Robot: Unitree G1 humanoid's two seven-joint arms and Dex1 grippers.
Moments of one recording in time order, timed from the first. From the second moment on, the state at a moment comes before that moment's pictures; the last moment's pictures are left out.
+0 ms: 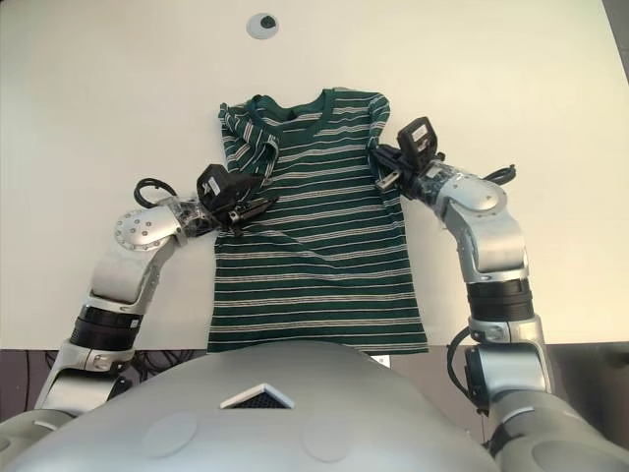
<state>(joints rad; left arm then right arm) 0.06 0.43 -0.25 -0.14 -0.13 0.26 -0.73 -0.15 -0.43 0.15 -0.06 0.22 0.52 0.57</state>
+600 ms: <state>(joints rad) 0.09 0.47 -0.36 -0.19 -0.07 0.25 -0.73 -0.15 -0.41 0.38 -0.15 0.05 0.59 0.58</state>
